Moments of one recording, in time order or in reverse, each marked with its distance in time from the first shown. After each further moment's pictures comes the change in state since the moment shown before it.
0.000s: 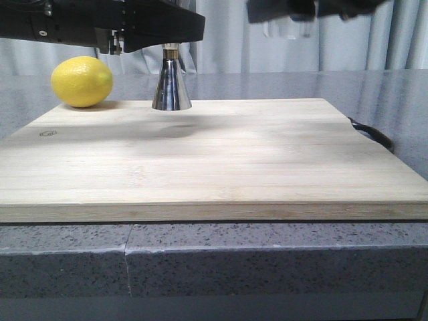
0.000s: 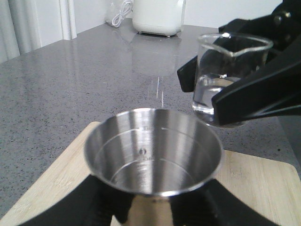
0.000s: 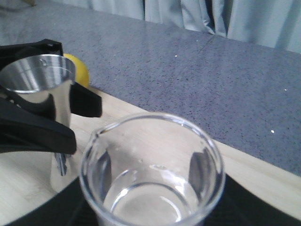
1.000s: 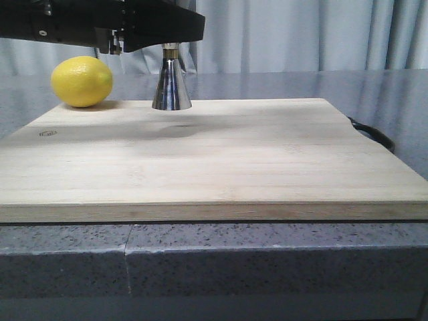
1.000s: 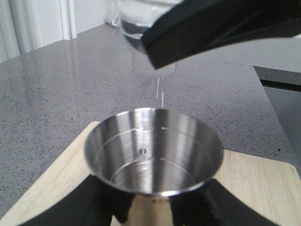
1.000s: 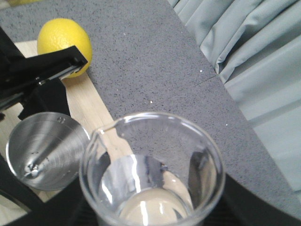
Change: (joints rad) left arm 0.000 0.000 0.000 0.000 0.000 0.000; right arm 0.122 0.268 -0.650 -0.511 0.629 -0.128
